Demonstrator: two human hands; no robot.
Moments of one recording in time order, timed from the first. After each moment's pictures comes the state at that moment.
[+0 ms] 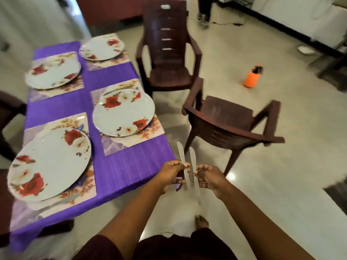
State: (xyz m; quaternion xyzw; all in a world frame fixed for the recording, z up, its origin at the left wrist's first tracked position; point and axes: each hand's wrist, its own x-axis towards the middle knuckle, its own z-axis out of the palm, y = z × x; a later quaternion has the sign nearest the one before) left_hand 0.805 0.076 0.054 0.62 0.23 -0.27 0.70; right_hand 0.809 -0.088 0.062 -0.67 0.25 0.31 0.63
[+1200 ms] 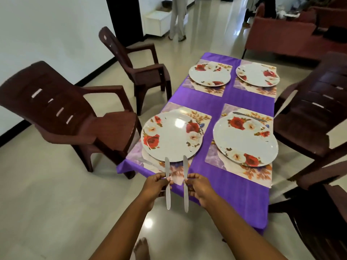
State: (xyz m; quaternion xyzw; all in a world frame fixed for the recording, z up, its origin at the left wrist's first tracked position) left_hand 0.636 0.303 0.066 0.48 0.53 0.13 0.69; right_hand 0.779 0.219 0.068 -0.71 -0.03 0.52 0.47
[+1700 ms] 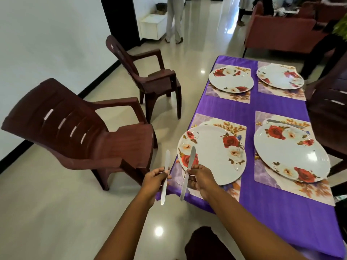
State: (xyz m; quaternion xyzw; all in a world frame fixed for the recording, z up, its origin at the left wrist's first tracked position) left_hand 0.539 0.512 0.079 0.45 0.53 0.16 0.70; right_hand 0.684 0.426 0.076 -0.69 0.01 0.49 0.54
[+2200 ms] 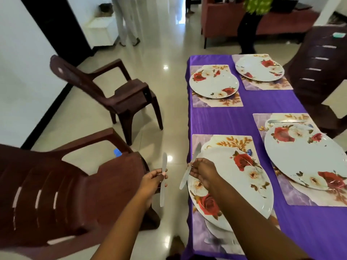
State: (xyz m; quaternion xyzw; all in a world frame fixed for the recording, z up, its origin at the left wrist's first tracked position) left_hand 0.639 0.742 0.050 0.56 0.46 0.02 0.69; right_hand 0.785 0.611 0.065 -0.64 0.14 0.40 0.65
